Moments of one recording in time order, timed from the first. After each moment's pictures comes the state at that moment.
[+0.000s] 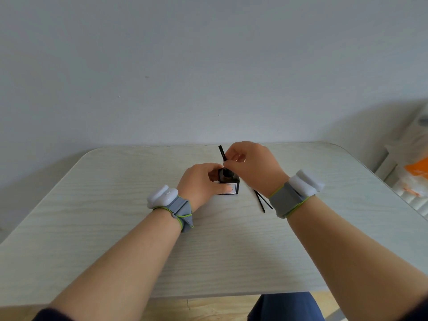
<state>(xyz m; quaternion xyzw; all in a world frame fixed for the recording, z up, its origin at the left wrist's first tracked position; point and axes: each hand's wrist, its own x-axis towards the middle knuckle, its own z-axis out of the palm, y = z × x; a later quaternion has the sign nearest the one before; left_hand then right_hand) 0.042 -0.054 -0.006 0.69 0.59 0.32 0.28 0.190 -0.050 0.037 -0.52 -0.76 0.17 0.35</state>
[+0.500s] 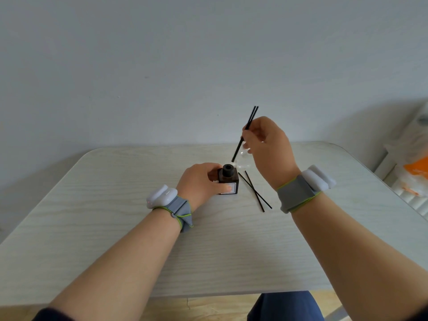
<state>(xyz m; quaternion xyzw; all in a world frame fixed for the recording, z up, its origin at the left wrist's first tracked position) 0.041 -0.055 -0.005 0.69 0.59 0.31 0.27 0.201 -0.048 0.054 -0.50 -0.64 0.23 0.54</state>
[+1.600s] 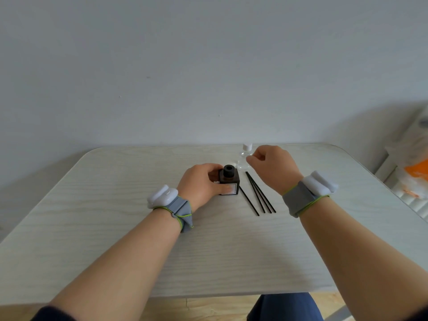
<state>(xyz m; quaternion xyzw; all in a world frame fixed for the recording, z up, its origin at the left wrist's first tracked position) 0.042 -0.053 -0.009 0.68 0.58 0.34 0.29 0.223 -0.038 0.029 -0.64 -0.70 0.13 0.30</state>
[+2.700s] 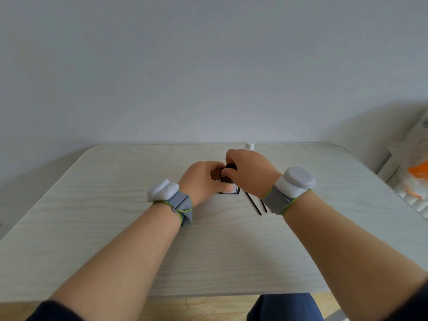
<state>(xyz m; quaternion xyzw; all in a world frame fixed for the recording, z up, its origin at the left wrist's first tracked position) 0.039 -0.048 -0.006 0.73 0.56 0.29 0.26 0.180 -0.046 0.035 -0.54 -0.83 0.05 0.15</state>
